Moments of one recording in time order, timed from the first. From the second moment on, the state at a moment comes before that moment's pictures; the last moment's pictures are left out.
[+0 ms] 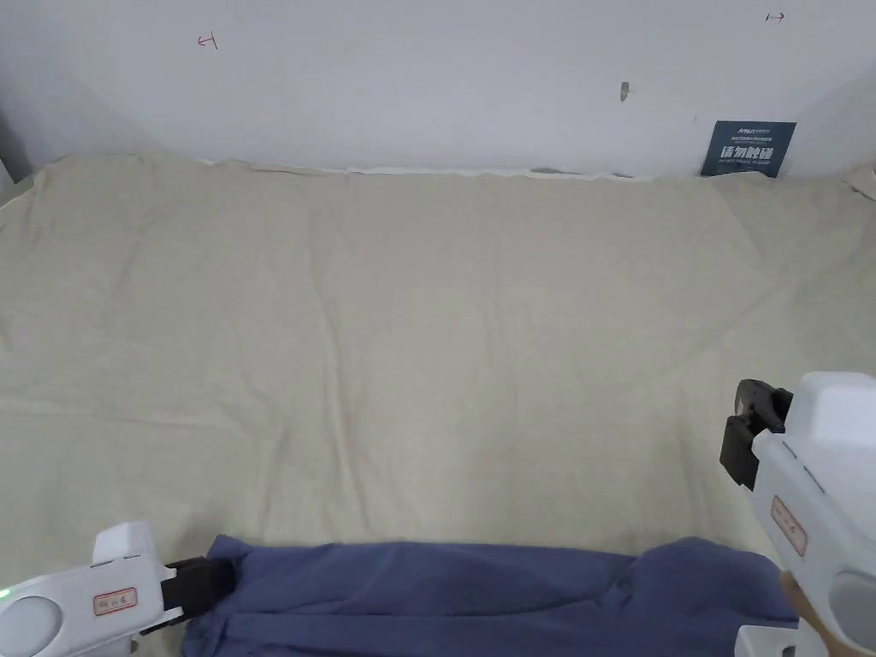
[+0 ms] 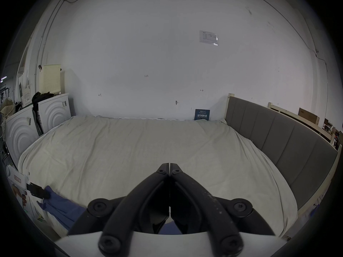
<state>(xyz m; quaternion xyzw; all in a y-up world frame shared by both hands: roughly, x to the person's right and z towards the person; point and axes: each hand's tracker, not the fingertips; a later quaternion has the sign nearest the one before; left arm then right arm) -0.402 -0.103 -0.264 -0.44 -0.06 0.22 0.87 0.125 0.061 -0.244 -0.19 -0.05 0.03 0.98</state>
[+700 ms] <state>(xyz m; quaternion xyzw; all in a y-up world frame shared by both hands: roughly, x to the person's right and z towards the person) -0.305 -0.024 -0.263 -0.44 -0.07 0.16 0.88 0.144 0.071 -0.225 -0.16 -0.03 0.00 0.99</state>
